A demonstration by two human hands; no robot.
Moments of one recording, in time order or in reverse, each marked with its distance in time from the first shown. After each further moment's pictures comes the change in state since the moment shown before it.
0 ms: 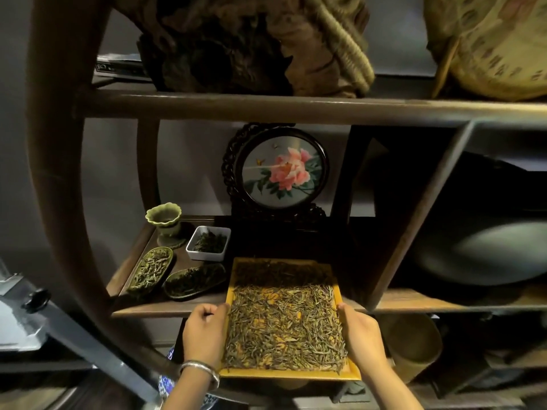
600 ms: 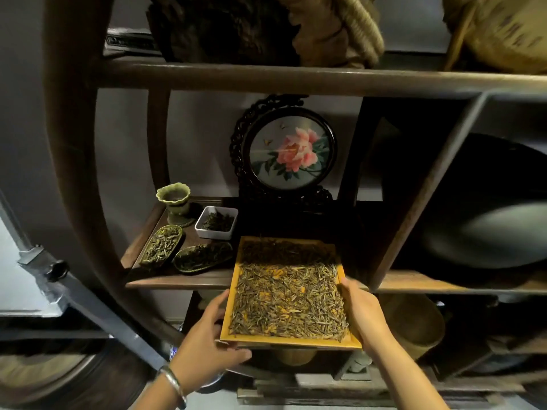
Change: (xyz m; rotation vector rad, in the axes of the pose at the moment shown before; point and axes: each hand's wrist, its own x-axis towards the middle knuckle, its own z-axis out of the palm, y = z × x) left_hand -0.028 -0.031 -0.056 0.161 -0.648 0.159; right_hand -0.011 -0.014 -0.004 0.138 -0.141 0.108
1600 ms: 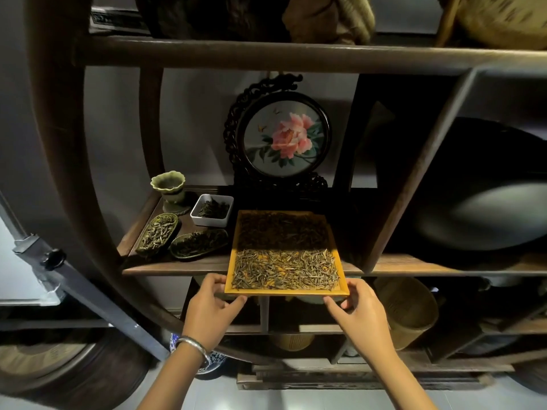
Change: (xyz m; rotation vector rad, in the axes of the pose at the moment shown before) left_hand 0.024 0.002 0.021 0.224 0.373 0.048; right_hand -0.023 0.040 -0.018 -0.571 0.133 -0.575
